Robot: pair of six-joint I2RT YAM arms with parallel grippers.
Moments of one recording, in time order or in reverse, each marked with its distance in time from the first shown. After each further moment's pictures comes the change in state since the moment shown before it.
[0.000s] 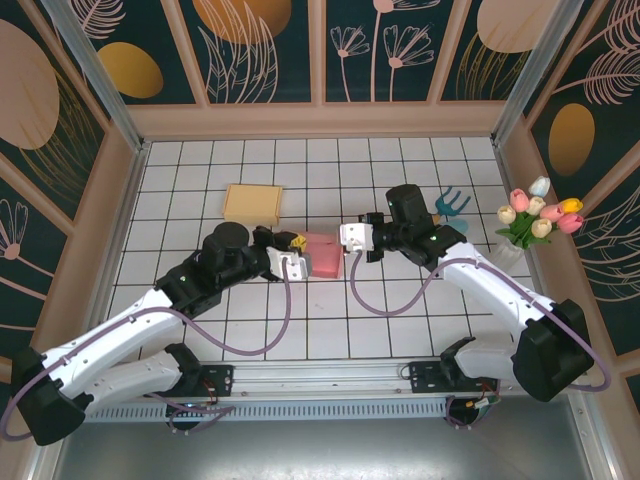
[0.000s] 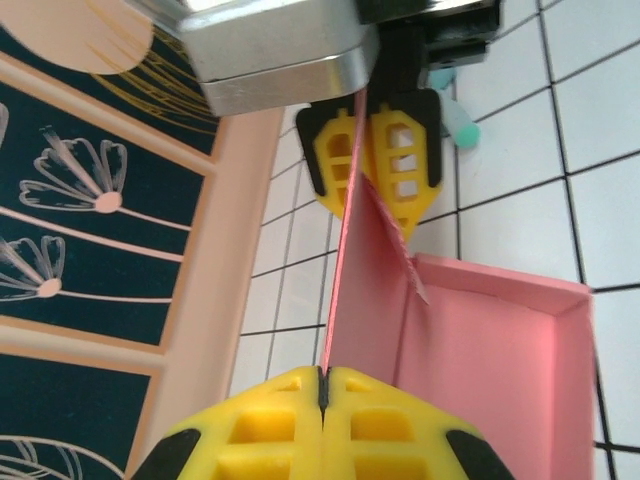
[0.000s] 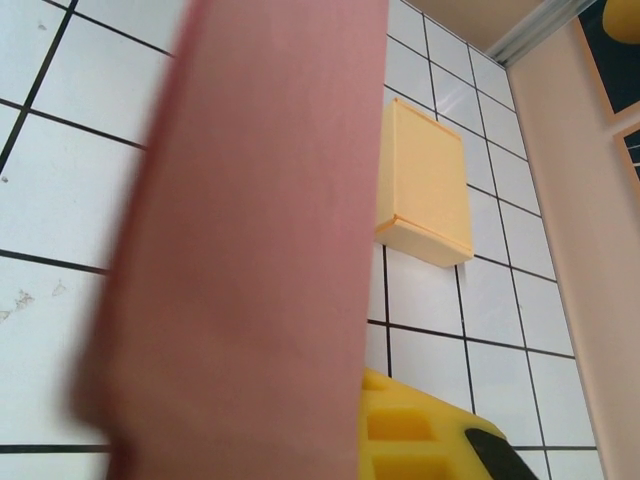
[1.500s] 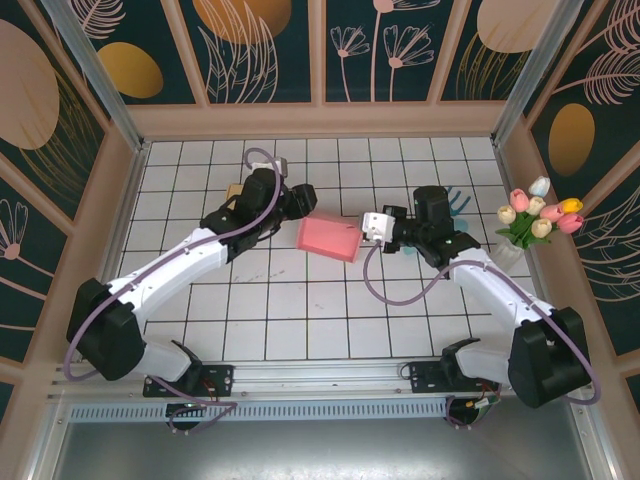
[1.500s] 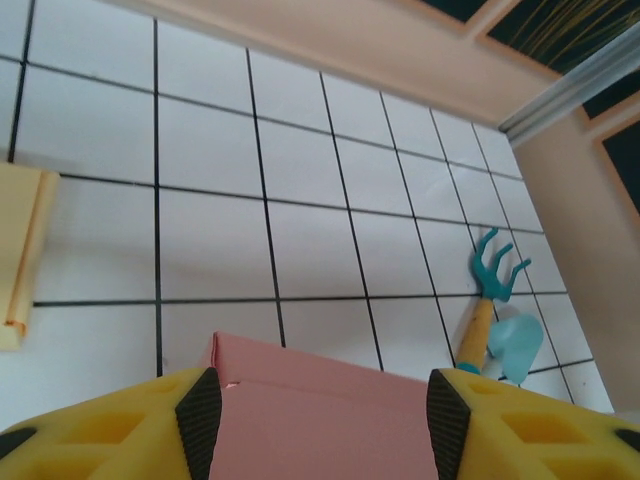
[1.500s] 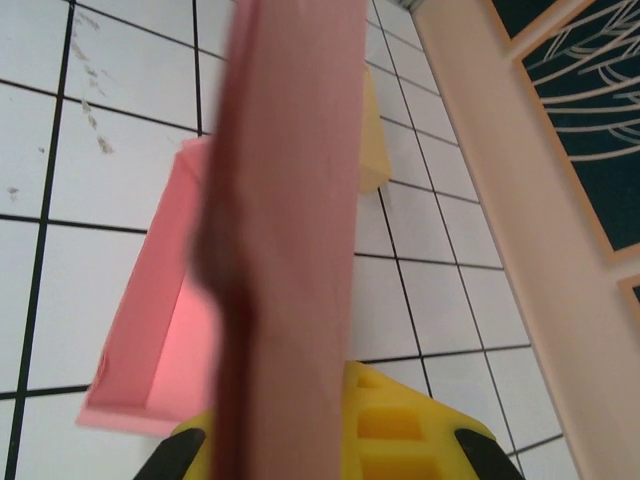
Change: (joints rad) left arm 0.163 0.481 0.356 -0.092 -0.183 -1.667; right arm -0.193 -0.029 -0.129 0.186 -0.027 0.029
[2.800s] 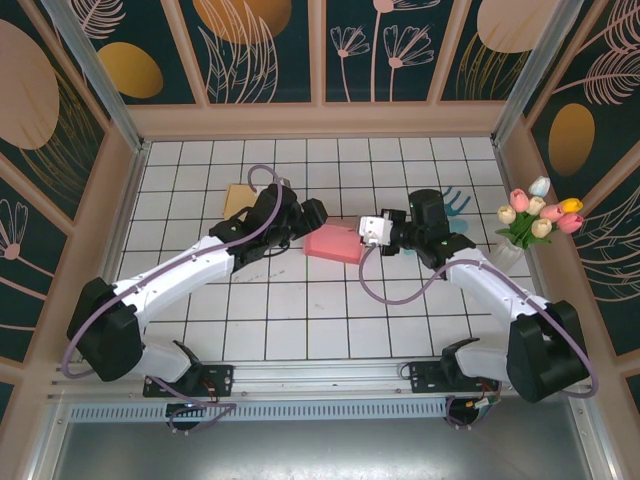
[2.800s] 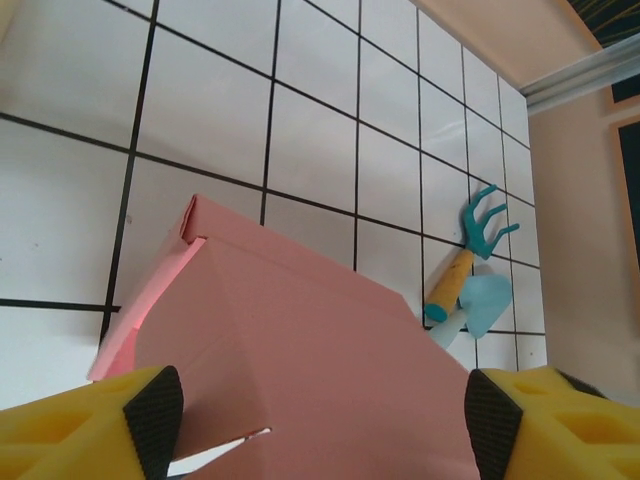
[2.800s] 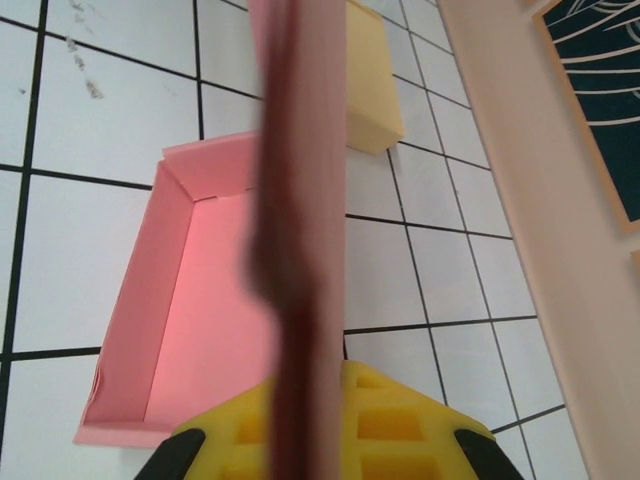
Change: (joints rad) left arm -0.082 -0.006 -0.047 -0.069 0.008 -0.307; right arm 0.024 0.029 -0.027 0.012 0.080 -0.040
